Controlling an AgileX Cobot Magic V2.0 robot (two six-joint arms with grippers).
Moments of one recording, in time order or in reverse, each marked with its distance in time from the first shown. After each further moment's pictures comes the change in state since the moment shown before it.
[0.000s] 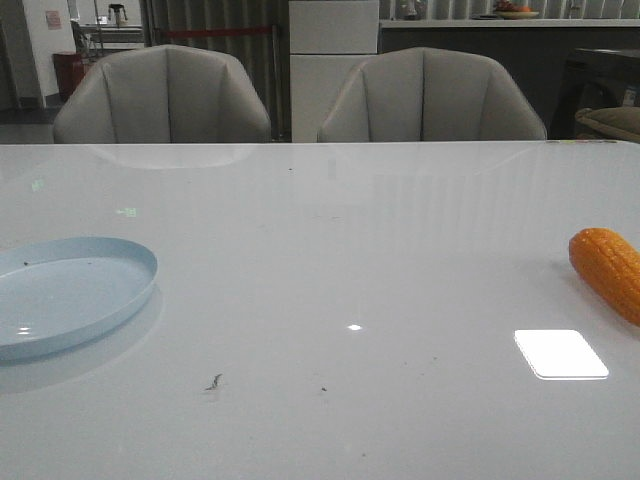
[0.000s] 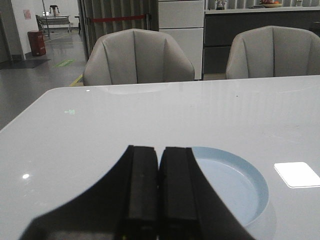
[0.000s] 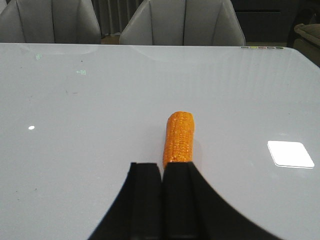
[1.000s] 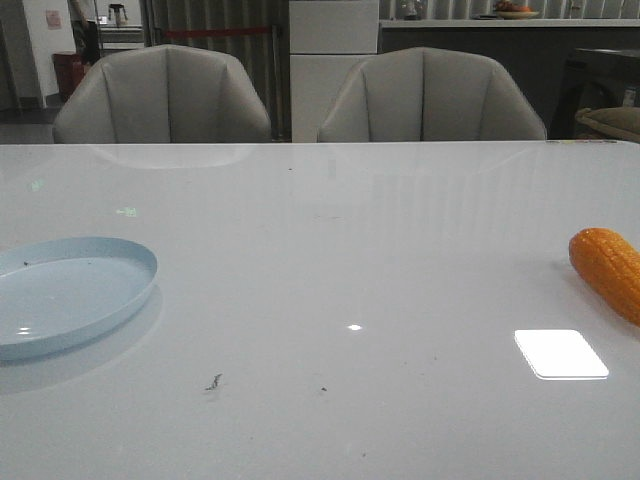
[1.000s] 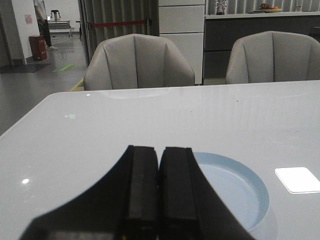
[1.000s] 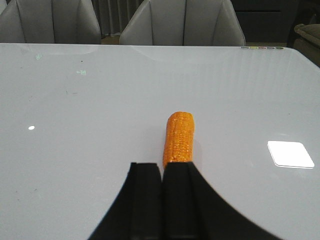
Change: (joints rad) left arm 0.000 0.000 0.000 0.000 -0.029 0.000; right arm 0.000 0.000 0.000 0.000 0.000 0.000
